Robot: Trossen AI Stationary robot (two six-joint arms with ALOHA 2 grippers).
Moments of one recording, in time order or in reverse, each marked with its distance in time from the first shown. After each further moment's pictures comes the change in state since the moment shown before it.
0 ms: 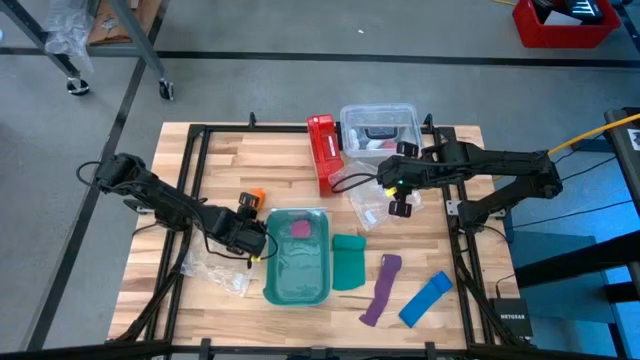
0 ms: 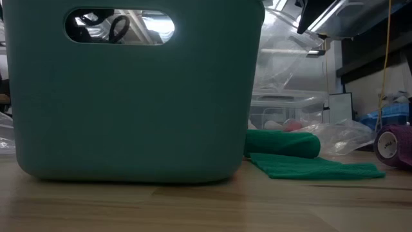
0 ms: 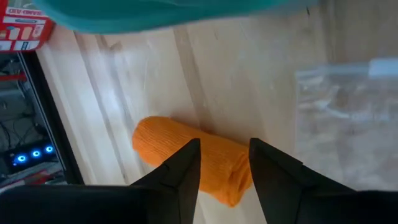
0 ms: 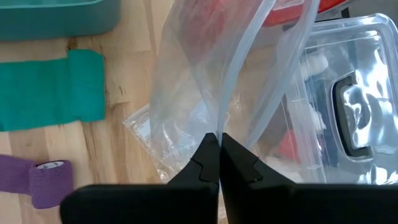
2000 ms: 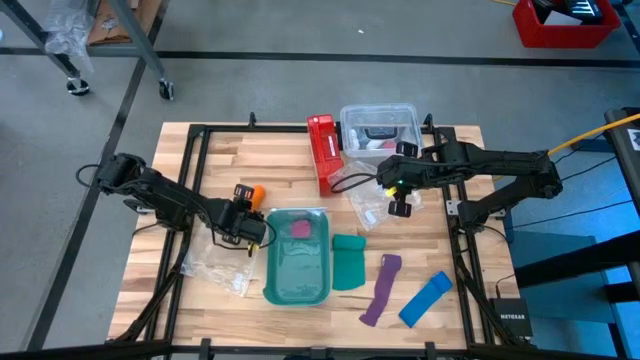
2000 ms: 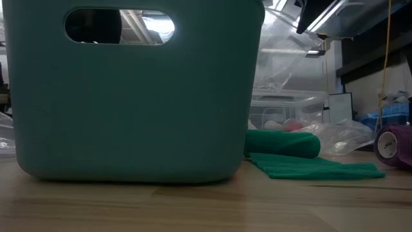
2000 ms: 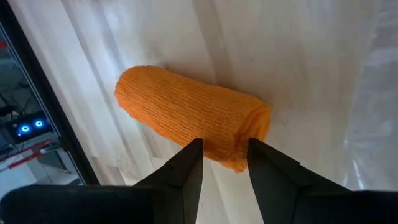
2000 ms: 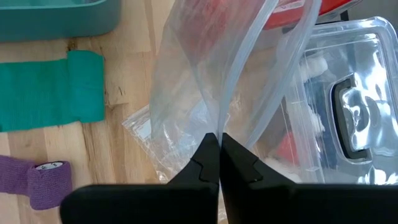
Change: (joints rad) left arm 0.110 0.006 -0.064 -0.045 0.000 0.037; right arm 0.000 0.000 0.000 0.006 0.002 -0.008
